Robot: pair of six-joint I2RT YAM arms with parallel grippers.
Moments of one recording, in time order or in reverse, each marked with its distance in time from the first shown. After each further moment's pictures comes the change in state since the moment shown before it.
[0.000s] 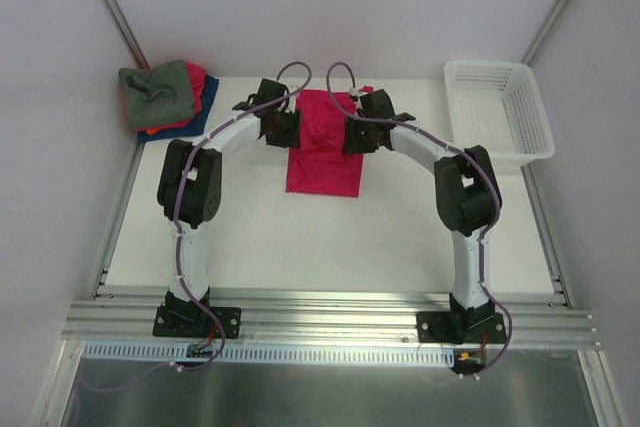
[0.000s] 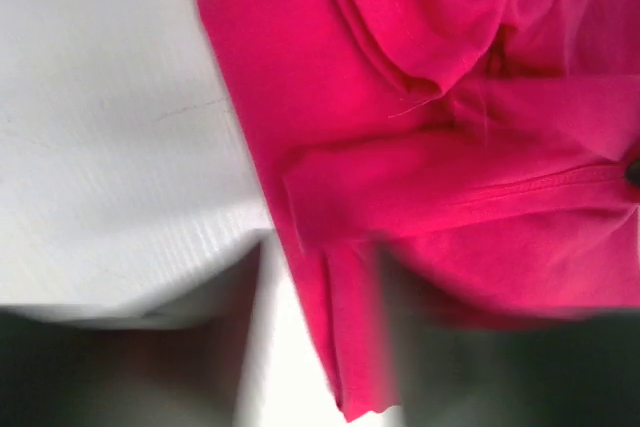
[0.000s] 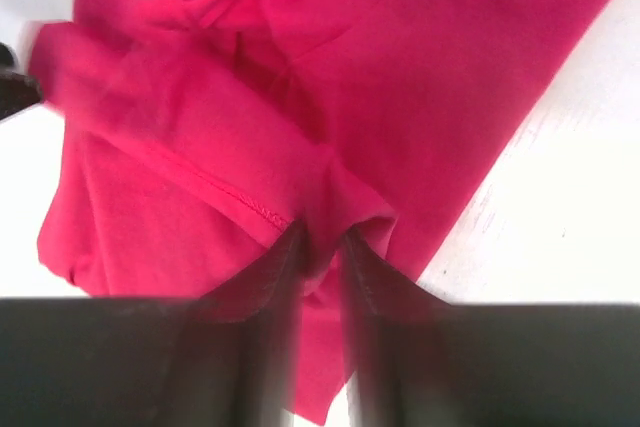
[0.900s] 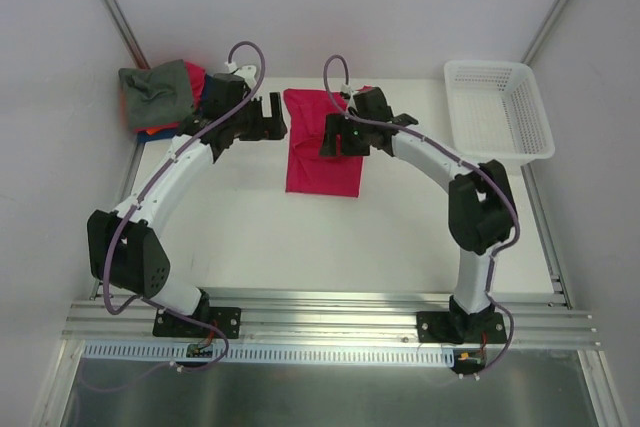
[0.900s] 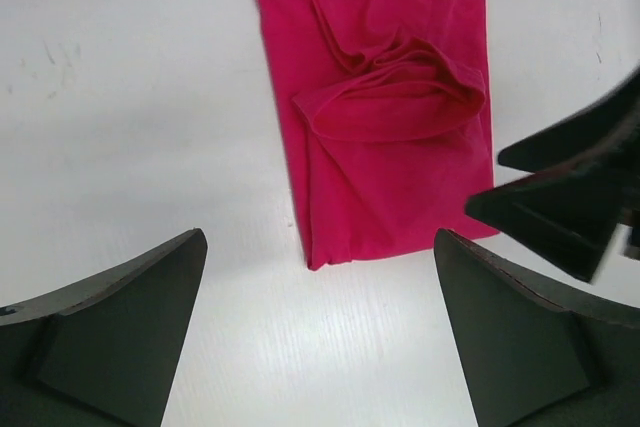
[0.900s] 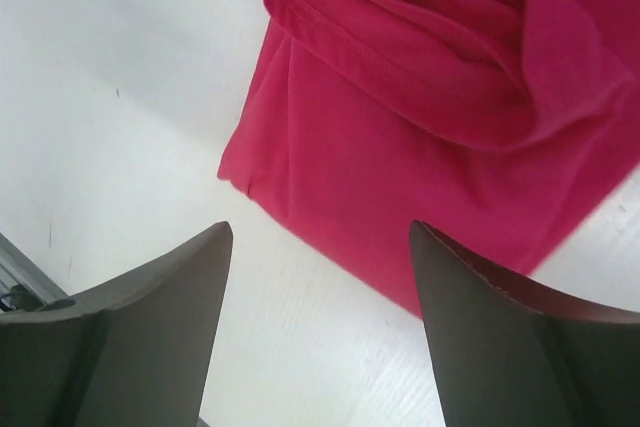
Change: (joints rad) left arm 0.019 -0.588 -0.298 -0.002 -0.092 -0.098; right arm 0.080 -0.216 -0.093 -0.039 -0.101 0.108
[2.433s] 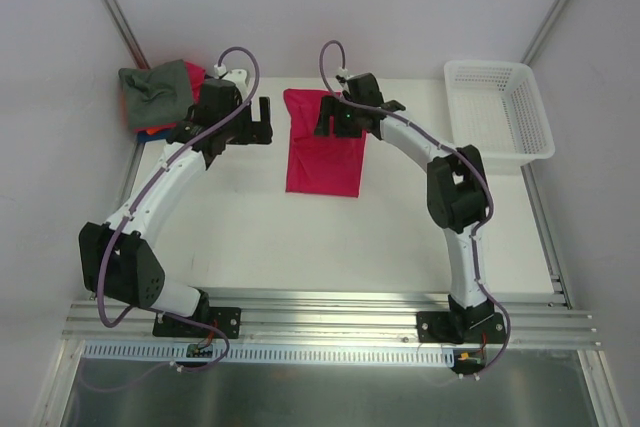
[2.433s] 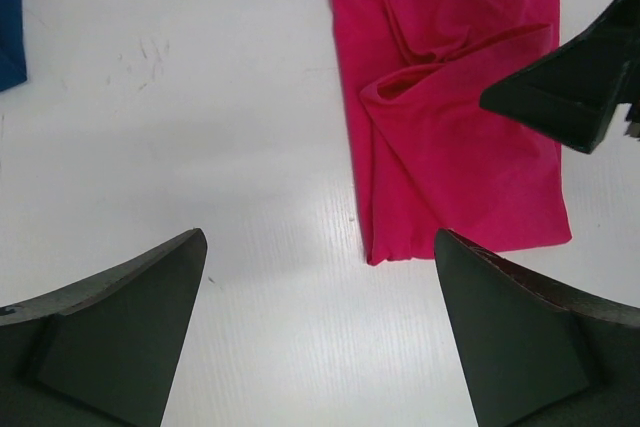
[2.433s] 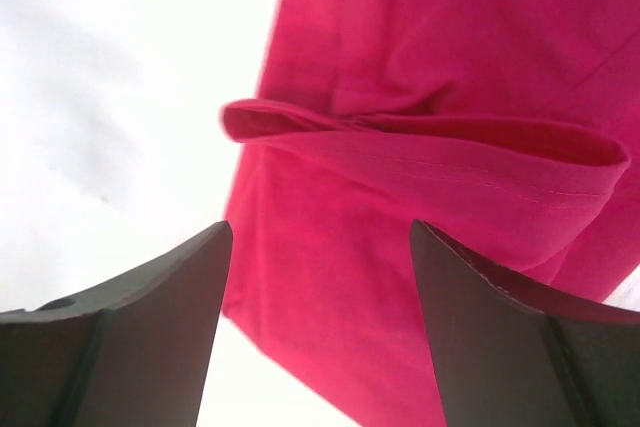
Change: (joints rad) left arm 0.025 -0.077 -0.048 -0.008 -0.102 0.085; right arm -0.036 0.312 0.305 0.030 0.002 0.032
